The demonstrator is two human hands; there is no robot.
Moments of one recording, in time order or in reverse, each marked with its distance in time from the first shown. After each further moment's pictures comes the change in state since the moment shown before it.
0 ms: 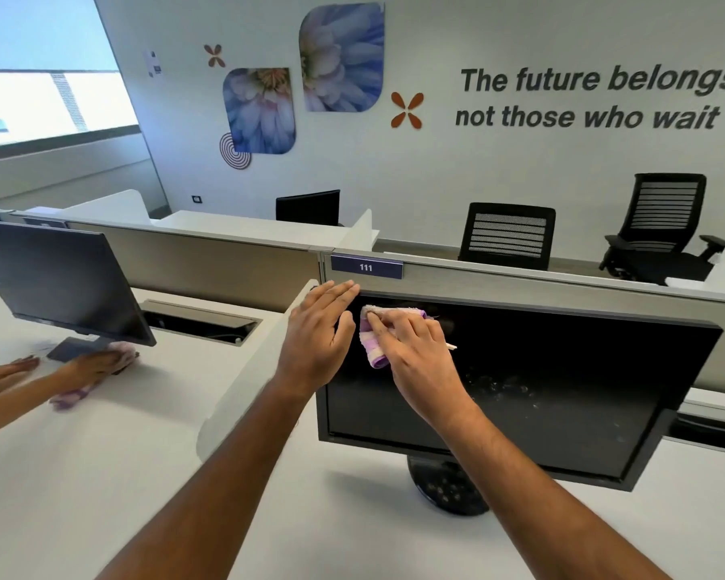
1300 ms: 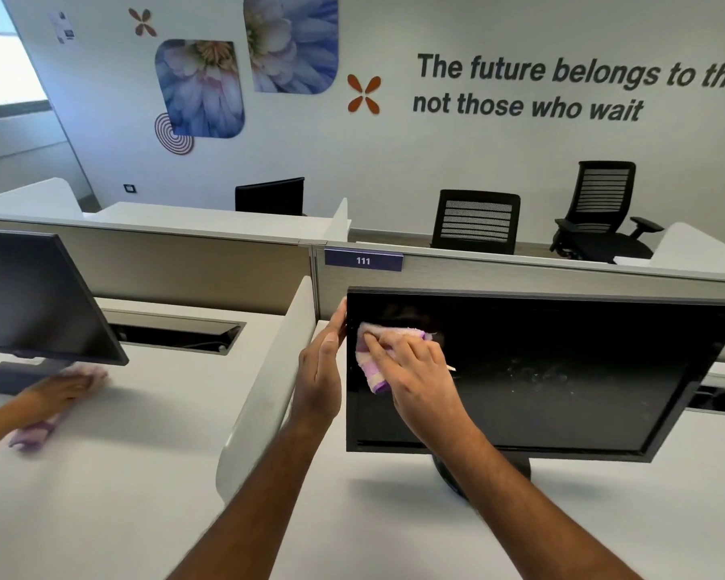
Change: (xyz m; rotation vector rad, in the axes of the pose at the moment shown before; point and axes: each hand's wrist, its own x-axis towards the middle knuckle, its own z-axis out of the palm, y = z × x) left_hand -0.033 -0.072 0.007 -0.875 -0.054 -0.295; right_hand 0.016 -0.080 0.051 -0.080 -0.031 0.072
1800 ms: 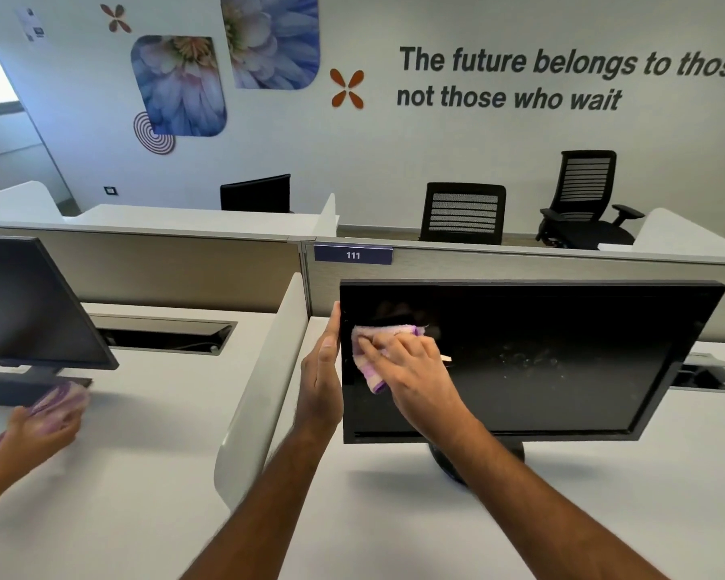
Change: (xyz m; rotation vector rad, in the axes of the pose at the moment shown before) left_hand -0.016 -0.008 0.009 -0.058 -0.043 -0.030; right_hand -0.011 0.004 0.004 -0.004 -0.059 -0.043
